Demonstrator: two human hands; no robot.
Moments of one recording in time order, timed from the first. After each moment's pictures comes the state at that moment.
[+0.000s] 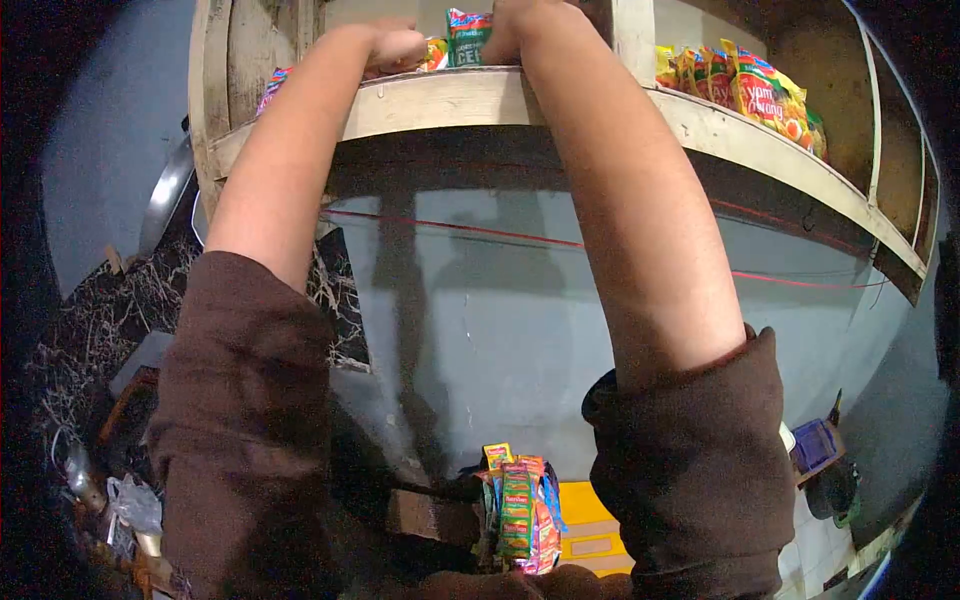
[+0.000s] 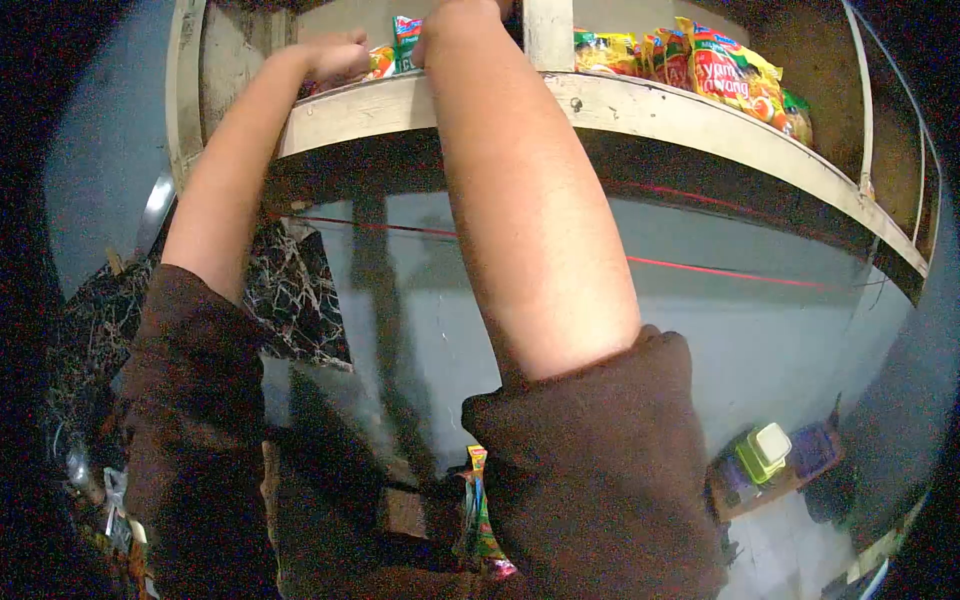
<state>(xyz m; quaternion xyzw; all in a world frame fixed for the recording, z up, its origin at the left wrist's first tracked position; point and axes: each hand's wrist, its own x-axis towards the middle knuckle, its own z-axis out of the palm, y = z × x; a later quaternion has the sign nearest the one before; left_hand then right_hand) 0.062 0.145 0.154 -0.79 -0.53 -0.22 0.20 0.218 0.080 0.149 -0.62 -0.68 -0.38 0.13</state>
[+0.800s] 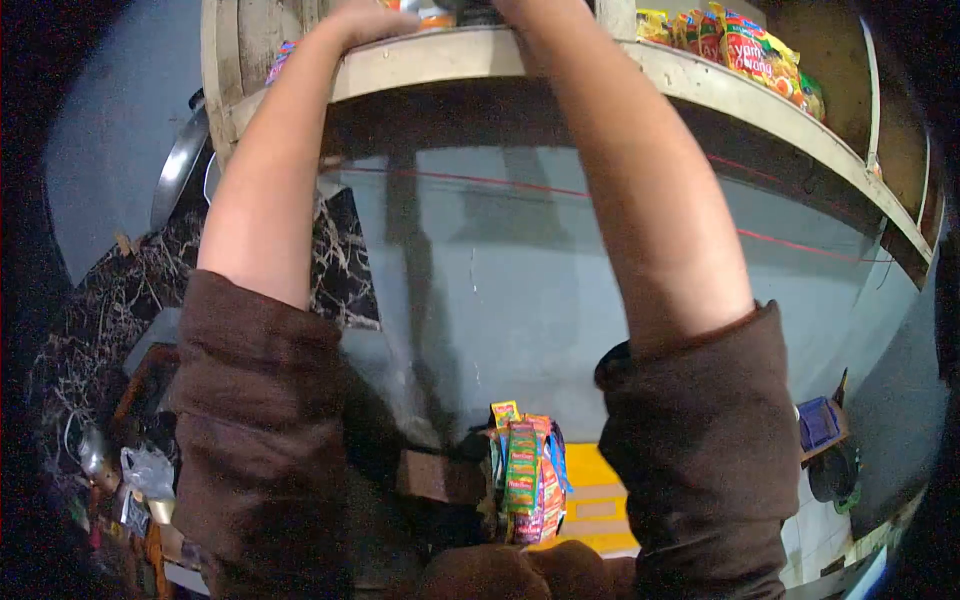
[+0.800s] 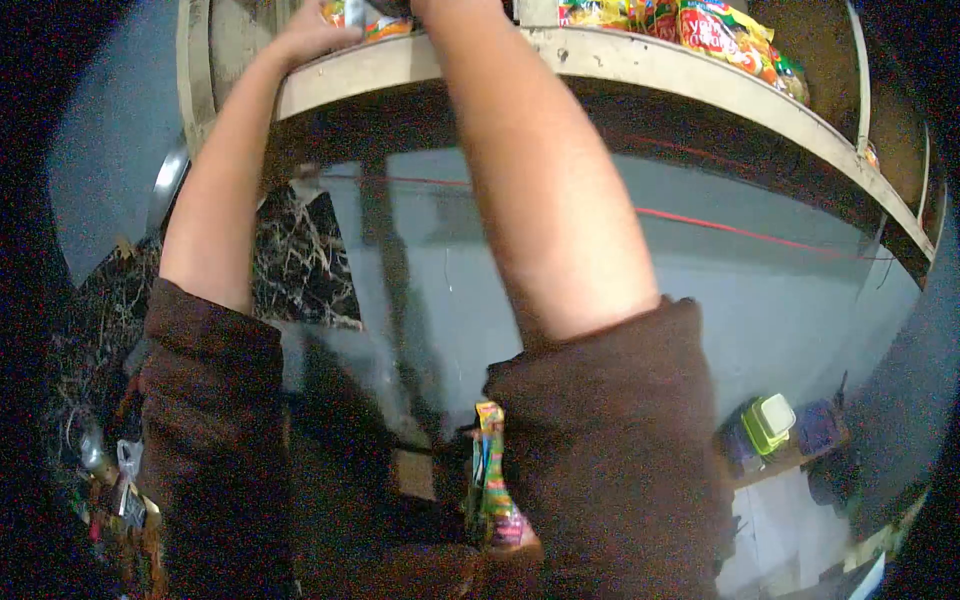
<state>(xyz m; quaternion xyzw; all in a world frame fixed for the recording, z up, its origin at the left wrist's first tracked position) 0.051 0.082 0.111 -0.72 -0.45 -0.51 0.13 0.215 0.032 0.109 -0.47 -0.50 -0.63 0.36</state>
